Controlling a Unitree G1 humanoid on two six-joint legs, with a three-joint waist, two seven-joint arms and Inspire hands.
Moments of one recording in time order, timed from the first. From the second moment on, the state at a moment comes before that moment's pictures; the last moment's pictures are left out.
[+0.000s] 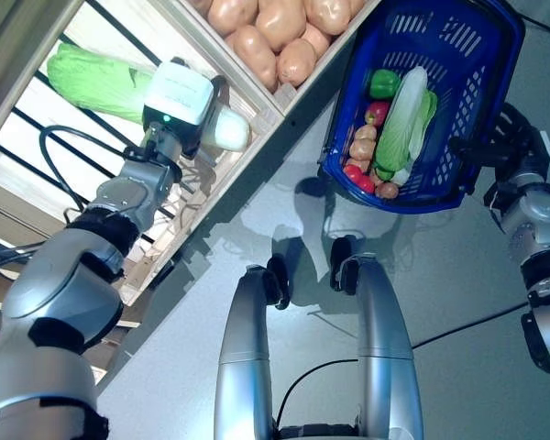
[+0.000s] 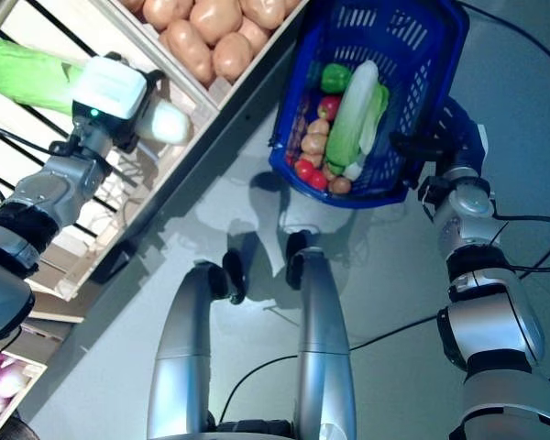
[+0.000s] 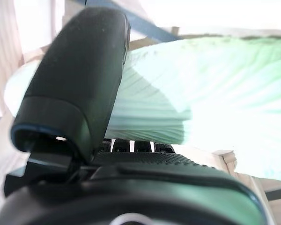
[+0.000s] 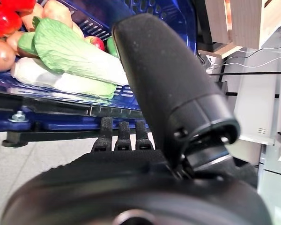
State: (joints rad) left arm -1.24 0.79 -0.95 0.94 0.63 0.02 0.42; right arm -0.99 -0.75 0.33 1.06 0.84 -0.18 -0.06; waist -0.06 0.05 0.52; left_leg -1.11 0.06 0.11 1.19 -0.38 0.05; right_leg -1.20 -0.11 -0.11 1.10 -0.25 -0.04
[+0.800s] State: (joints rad) left arm -1.10 0.74 -0.91 0.98 0.38 -0.10 0.29; right arm -0.91 -0.72 0.33 1.05 0.87 -0.18 -0.04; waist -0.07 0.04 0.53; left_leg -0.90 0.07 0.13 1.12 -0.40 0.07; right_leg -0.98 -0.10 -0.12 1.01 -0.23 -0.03
